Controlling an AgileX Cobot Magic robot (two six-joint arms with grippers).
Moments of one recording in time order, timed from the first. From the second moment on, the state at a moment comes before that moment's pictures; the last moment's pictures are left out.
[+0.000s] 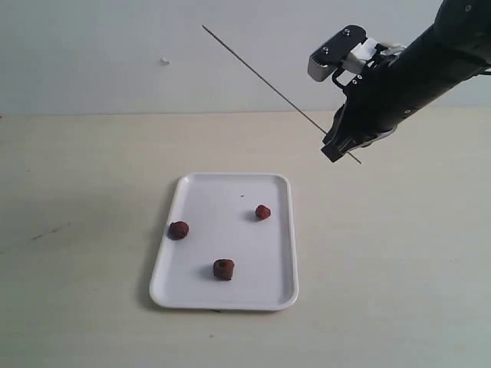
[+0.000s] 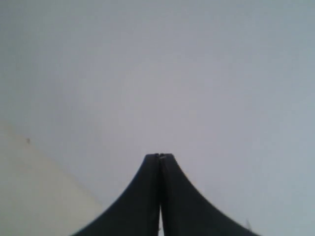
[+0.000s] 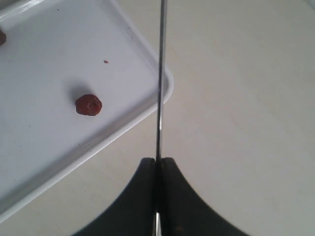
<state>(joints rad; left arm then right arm) -0.10 0.01 -0.05 -1.07 -0.27 0.35 0.13 1.77 -1.26 0.41 0.65 -0.87</state>
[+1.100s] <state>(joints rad) -0.33 1.86 -1.24 -0.32 0.78 0.08 0.06 1.77 -1.26 0.24 0.66 -0.61</state>
